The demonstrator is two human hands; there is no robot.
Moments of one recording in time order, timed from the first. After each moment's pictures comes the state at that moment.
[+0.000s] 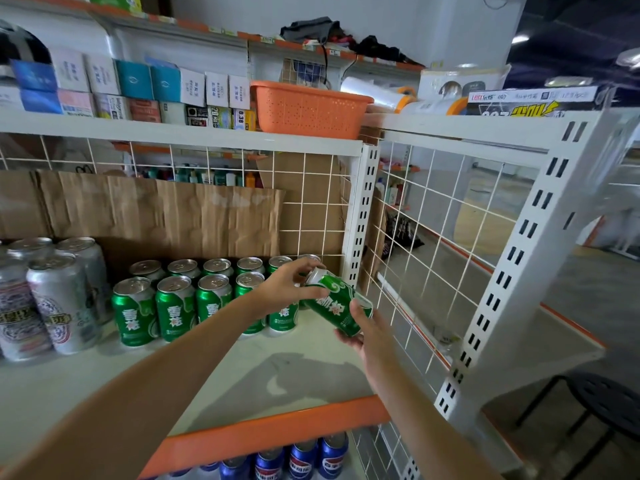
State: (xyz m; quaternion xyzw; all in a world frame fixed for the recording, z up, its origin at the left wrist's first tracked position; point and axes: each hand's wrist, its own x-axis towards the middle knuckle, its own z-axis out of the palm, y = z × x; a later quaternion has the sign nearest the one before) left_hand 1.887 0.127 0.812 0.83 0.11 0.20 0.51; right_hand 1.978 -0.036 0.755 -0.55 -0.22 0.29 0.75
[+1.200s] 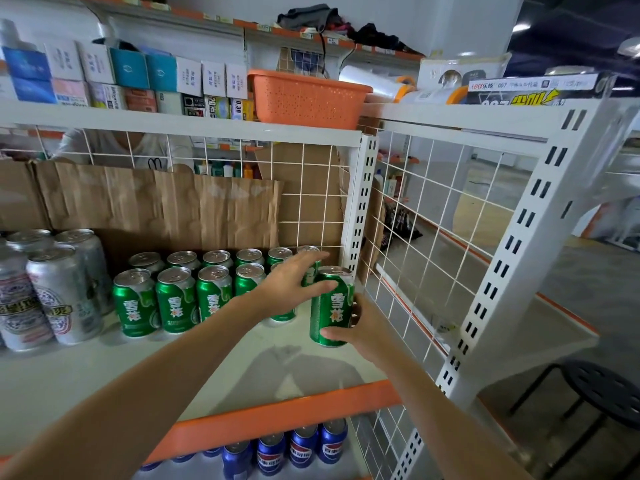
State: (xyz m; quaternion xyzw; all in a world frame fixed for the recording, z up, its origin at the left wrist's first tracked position) left_hand 1.871 0.097 0.825 0.93 0.14 0.20 0.29; right_hand 1.984 -0.038 0.760 -0.72 -0.40 0.23 0.53
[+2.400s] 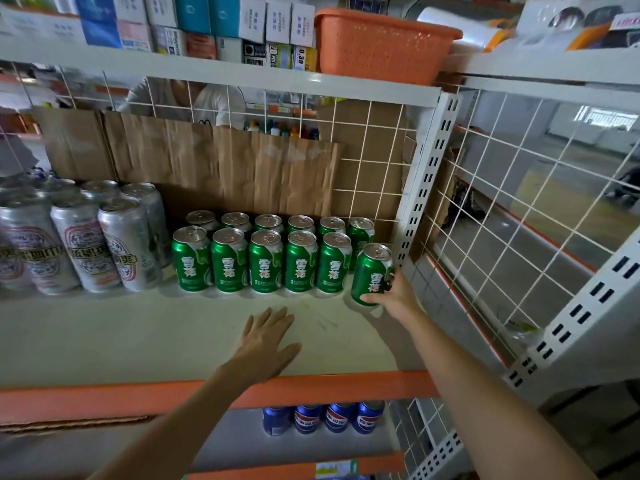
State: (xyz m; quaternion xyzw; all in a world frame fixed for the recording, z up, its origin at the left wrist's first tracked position) left_hand 1.771 0.119 0.678 0.92 0.36 0.02 0.18; right_hand 2.026 0.036 0.714 -0.79 -0.35 0.20 0.46
